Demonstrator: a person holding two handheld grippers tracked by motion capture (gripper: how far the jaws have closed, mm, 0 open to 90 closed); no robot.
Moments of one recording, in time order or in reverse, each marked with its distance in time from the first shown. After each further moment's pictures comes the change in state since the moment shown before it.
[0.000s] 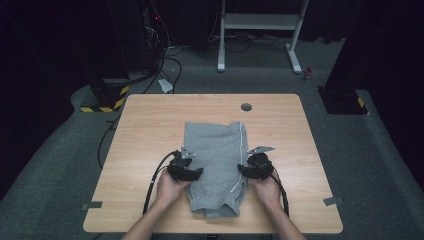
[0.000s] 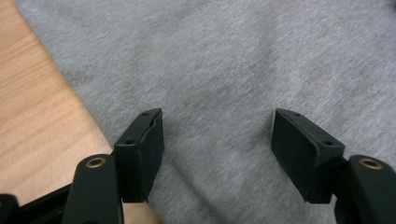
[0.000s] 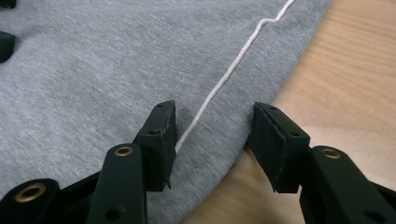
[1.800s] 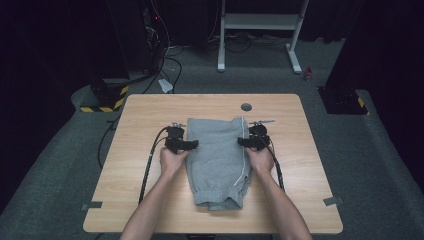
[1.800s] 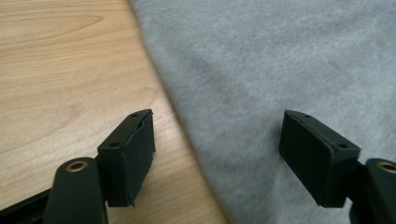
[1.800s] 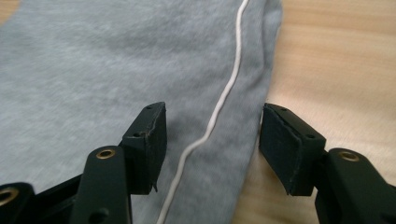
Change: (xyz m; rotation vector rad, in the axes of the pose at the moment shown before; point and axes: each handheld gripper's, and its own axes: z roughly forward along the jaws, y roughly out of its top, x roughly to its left) left arm 0.076 0.048 0.040 -0.033 0.045 -0.306; right arm -0.052 0.069 0.051 -0.027 -0.070 0.231
